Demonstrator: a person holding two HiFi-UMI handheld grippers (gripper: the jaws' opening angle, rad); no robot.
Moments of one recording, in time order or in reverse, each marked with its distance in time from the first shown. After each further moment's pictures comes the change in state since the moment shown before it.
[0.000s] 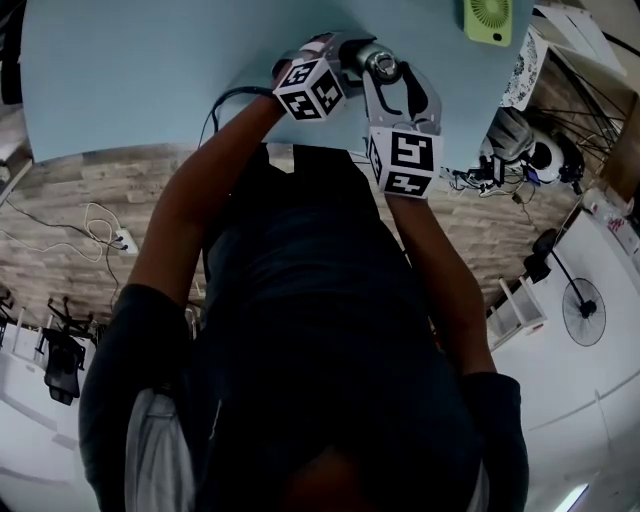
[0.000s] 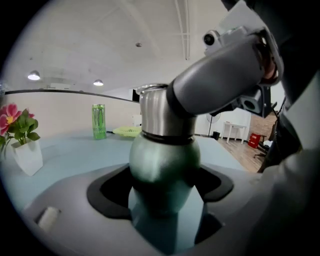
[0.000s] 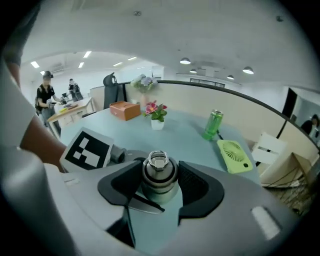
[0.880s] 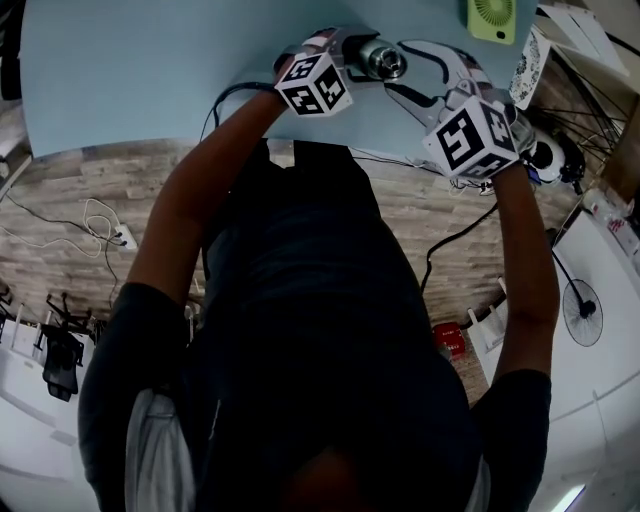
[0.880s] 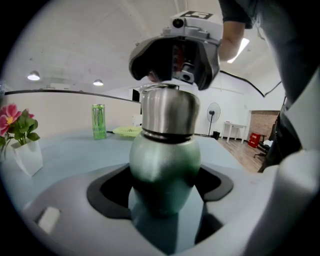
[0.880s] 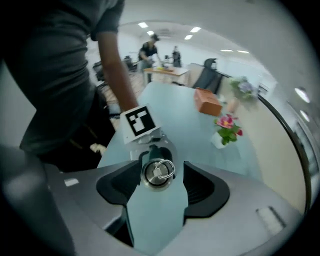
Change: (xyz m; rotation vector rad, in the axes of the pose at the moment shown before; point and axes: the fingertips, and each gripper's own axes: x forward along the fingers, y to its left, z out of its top) left arm 0.000 -0.003 -0.001 0.003 0.006 0.001; right arm -0.023 0.015 0.000 -0.947 0.204 0.682
